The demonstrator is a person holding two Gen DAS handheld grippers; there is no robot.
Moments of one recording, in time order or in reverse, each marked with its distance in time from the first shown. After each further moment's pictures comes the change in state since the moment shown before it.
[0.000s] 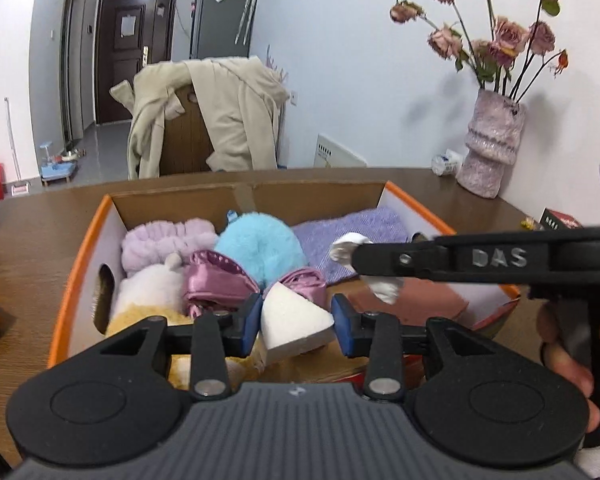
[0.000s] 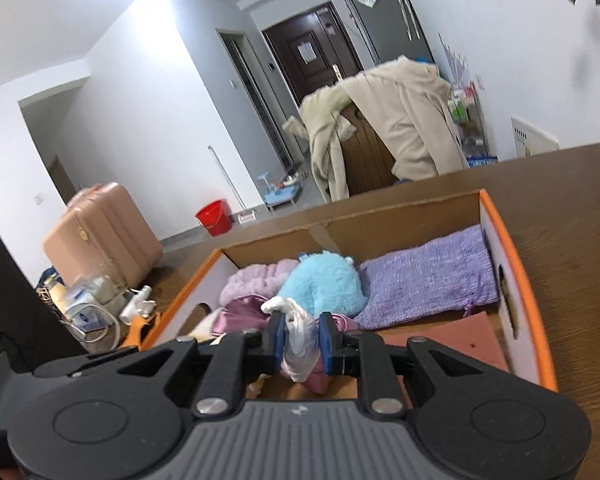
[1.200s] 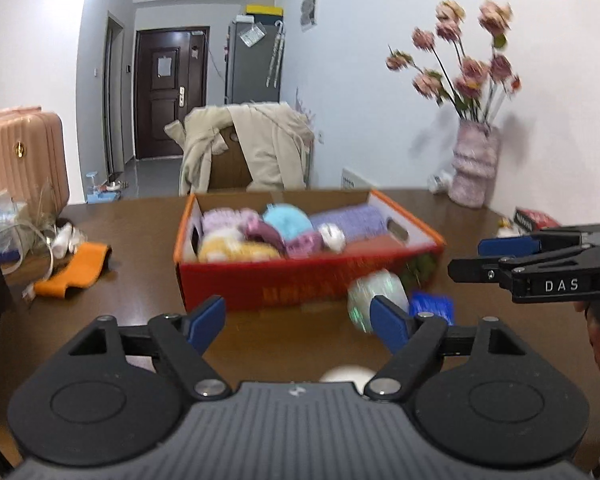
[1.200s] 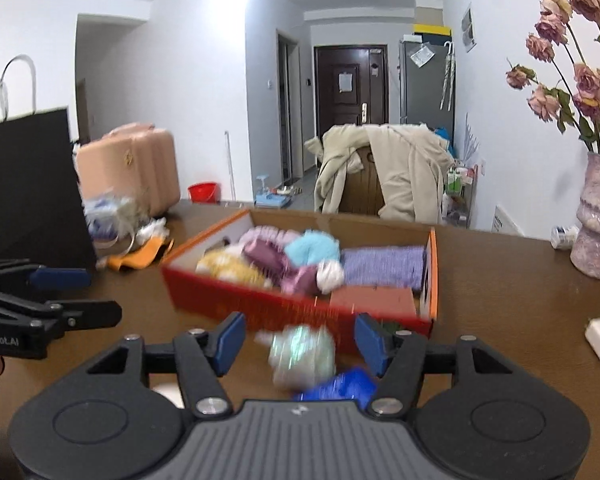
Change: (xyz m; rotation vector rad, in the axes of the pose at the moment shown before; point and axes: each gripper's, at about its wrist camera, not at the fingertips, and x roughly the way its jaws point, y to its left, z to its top) left arm -0.187 -0.045 -0.094 0.002 -0.124 0.114; right arm -0.178 0.051 -0.098 -0.378 -0.057 -0.107
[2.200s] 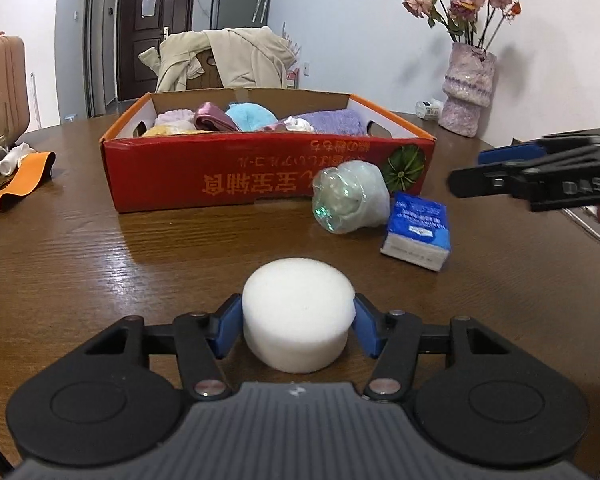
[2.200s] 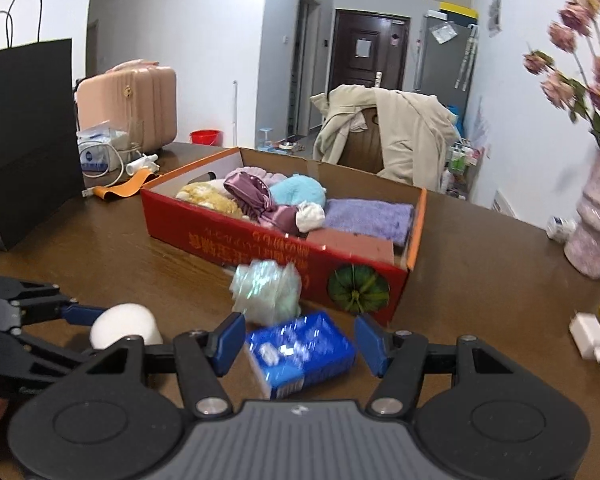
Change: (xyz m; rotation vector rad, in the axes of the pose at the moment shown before) left arm 0.066 -0.022 -0.054 -0.031 0.176 -0.043; right arm 0.033 -0.028 0.000 -0.123 0.131 -0.008
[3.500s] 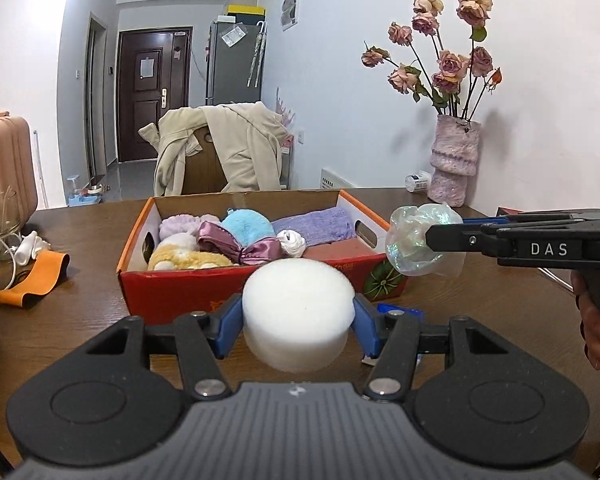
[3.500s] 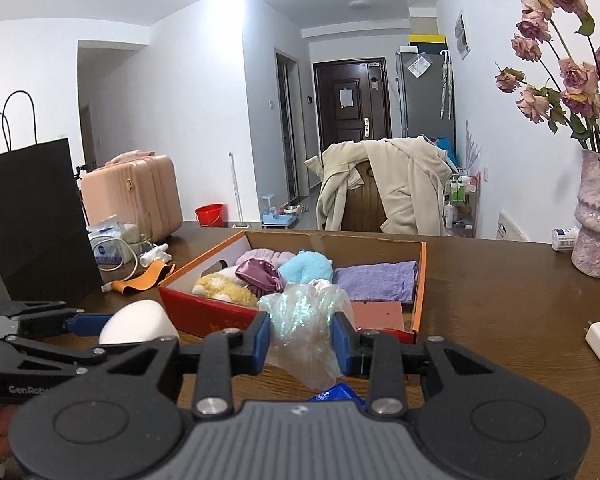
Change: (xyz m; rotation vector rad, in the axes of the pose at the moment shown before) left arm -0.044 -0.016 0.063 0.043 -0.188 0.007; right arm -0.039 -0.015 0.015 0.170 -0.214 0.047
